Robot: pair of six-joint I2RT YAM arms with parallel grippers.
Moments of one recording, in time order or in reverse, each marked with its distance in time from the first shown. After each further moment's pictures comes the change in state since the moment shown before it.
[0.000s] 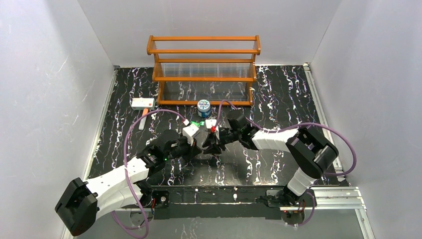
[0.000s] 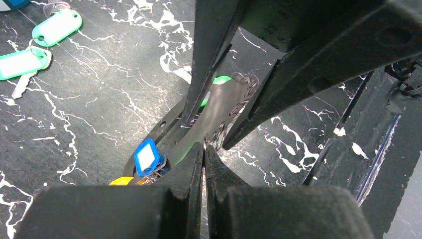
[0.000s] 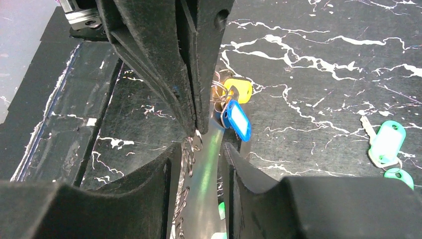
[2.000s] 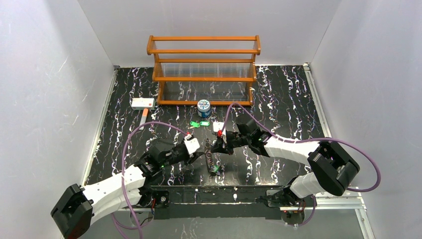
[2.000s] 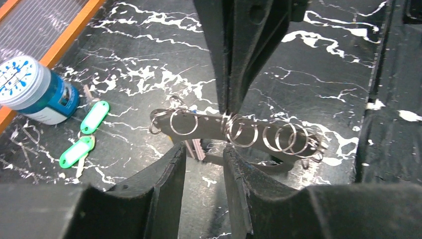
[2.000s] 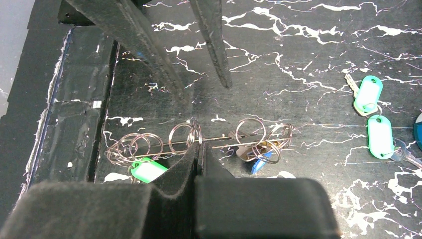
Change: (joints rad) left arm -0.049 -0.108 -0.139 0.246 0.068 0.384; right arm 0.005 -0.225 -0.110 -0.137 0.142 -0.009
